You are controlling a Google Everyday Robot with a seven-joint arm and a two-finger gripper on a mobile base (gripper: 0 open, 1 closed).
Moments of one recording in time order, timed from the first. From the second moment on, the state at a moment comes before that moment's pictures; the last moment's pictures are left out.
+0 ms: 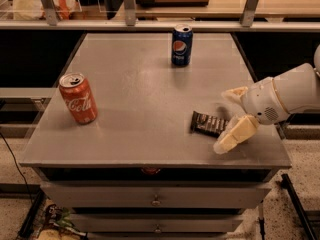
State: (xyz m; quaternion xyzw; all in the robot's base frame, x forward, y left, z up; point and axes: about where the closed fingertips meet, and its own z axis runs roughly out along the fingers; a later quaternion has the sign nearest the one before) arm 0.489 -0.156 0.833 -0.53 0.76 0.24 0.31
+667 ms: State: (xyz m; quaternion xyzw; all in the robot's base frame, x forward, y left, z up) arm 0.487 -0.160 0.819 -0.51 0.77 0.22 0.32
